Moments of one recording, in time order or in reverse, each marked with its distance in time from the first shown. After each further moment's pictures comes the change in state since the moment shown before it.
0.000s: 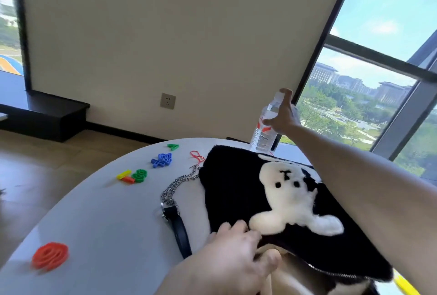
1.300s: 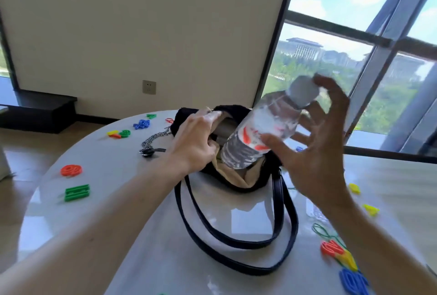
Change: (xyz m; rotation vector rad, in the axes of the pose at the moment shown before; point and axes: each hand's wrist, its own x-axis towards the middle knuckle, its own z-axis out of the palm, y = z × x) left_hand -0.057 0.070 -0.019 0.079 0.751 0.216; right_hand -0.368 -0.038 -0.209 0.661 0.233 -0.505
